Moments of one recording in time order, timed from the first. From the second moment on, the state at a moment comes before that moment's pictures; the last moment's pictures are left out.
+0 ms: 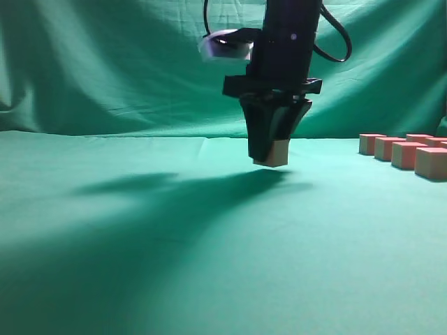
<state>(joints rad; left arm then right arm) -0.01 -0.01 0.02 0.02 0.35 0.01 0.51 2.17 -1.72 0.04 0.99 -0.38</state>
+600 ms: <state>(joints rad) -0.01 -0.01 0.02 0.02 0.35 0.01 0.51 2.18 -1.72 0.03 0.98 -0.38</state>
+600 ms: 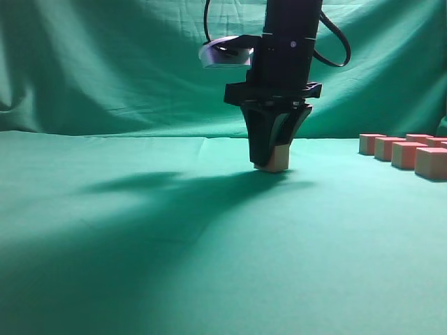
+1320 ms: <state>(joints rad) -0.01 -0.01 0.02 0.02 0.35 0.01 0.51 2.18 -1.72 0.03 0.98 -0.33</state>
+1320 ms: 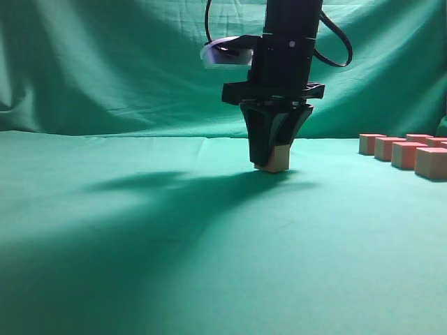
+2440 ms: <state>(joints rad) -0.01 -0.01 0.02 0.02 0.35 0.01 0.51 2.18 -1.72 0.03 0.98 -0.29</state>
